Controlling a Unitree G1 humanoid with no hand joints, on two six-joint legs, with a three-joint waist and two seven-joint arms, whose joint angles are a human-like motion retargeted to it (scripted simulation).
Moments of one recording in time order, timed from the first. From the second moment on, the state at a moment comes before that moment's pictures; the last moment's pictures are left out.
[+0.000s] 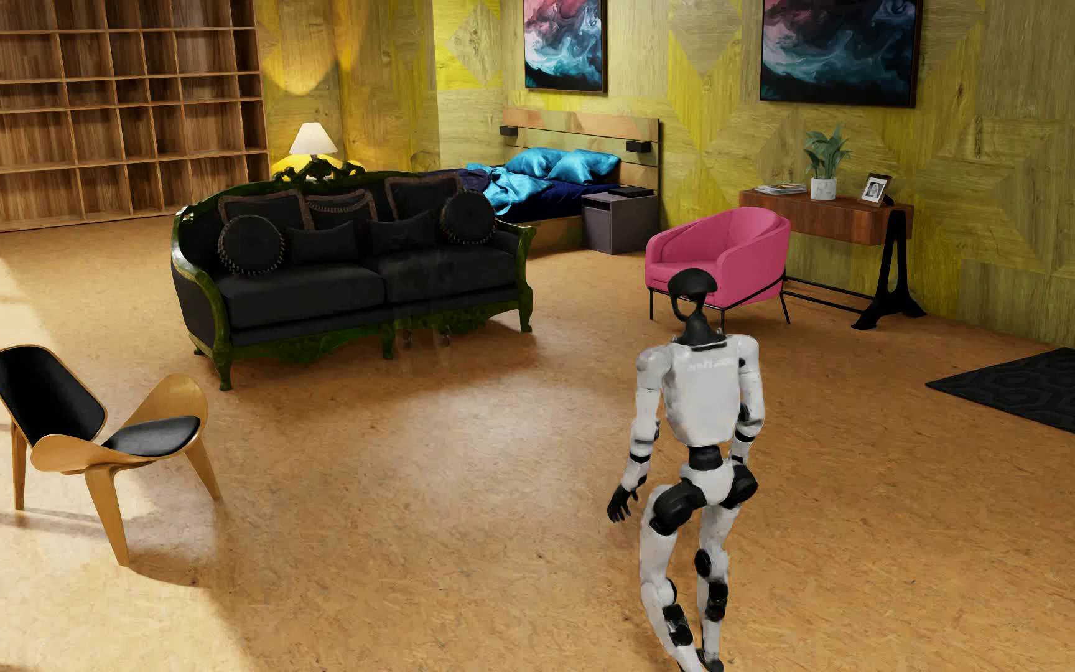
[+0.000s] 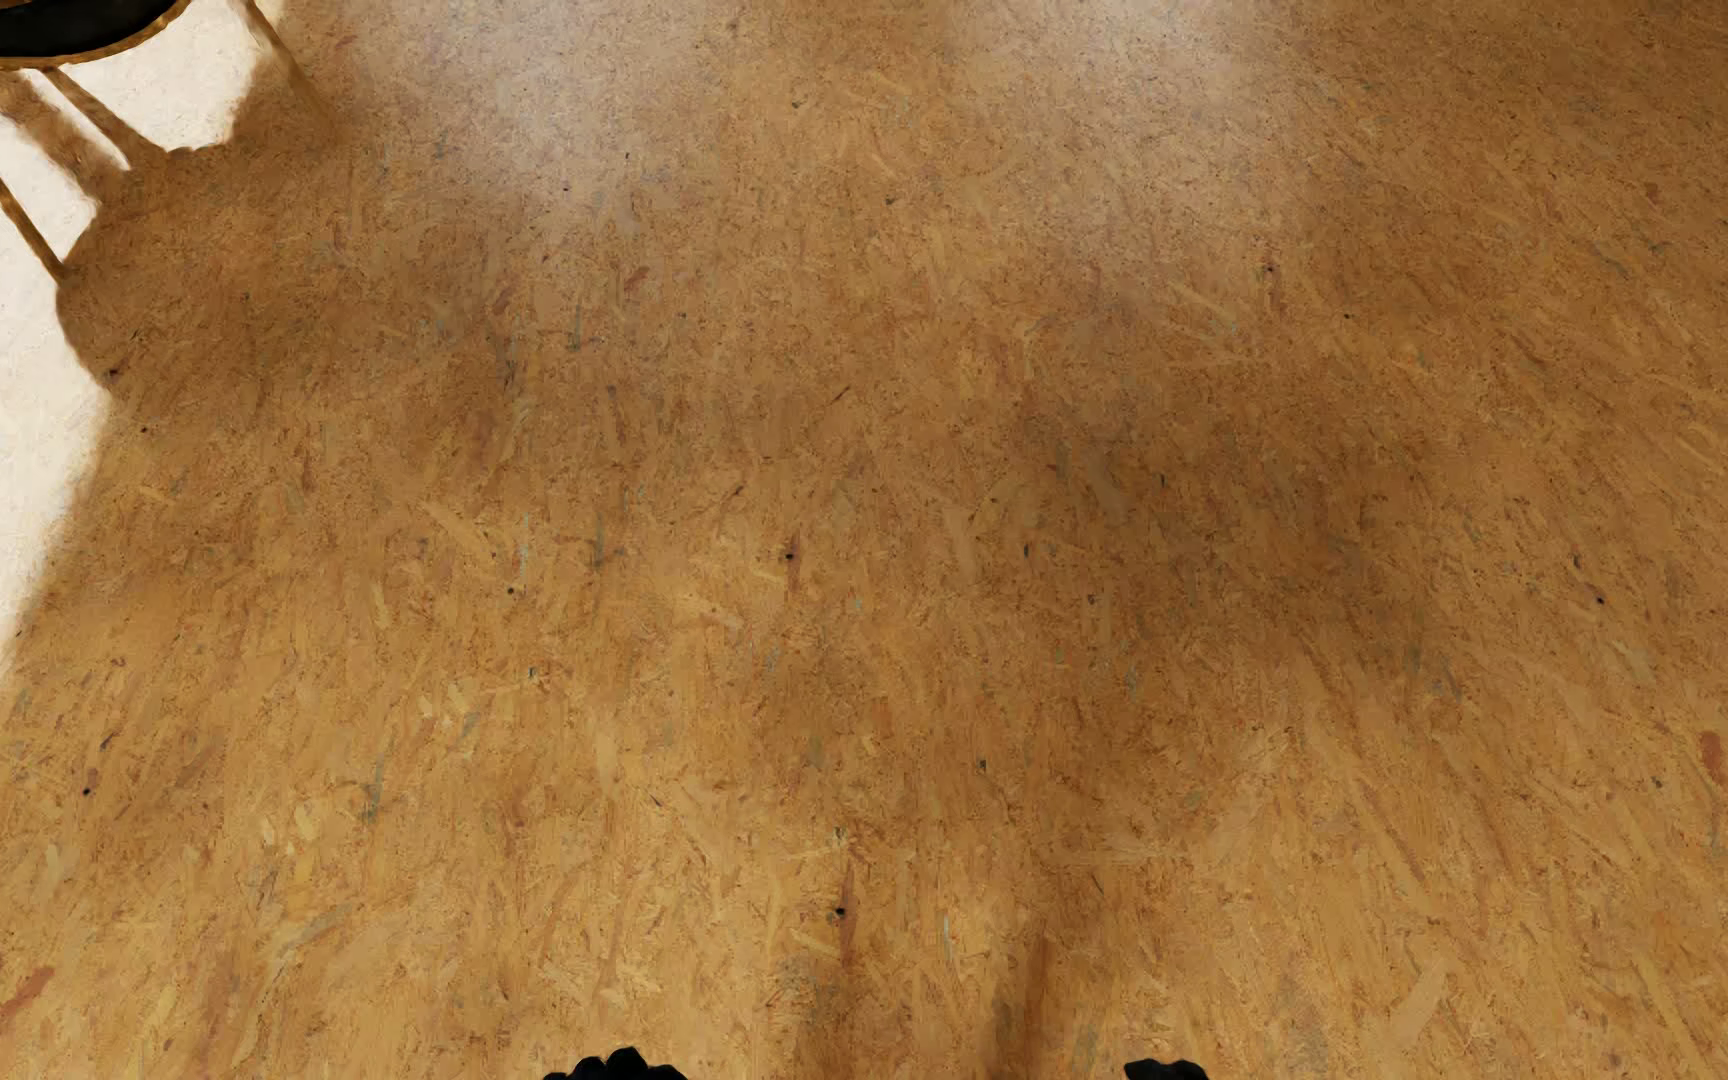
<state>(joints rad) -0.27 -0.36 -0.05 0.11 0.09 0.08 -0.04 -0.22 0.08 1.19 0.46 0.02 0.13 0.24 -0.15 0.23 -0.07 -0.19 -0.04 -0.51 0.07 0.89 0.81 0.70 -0.78 0.20 0.12 0.23 -0.18</state>
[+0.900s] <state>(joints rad) -0.22 -0.54 0.03 -0.21 -0.21 -0.09 0.04 -0.07 0.07 0.43 1.04 -0.04 0.32 -0.19 -0.13 0.08 -0.18 0.08 0.13 -0.22 0.05 0.89 0.55 0.92 -0.73 0.04 0.12 0.25 -0.17</state>
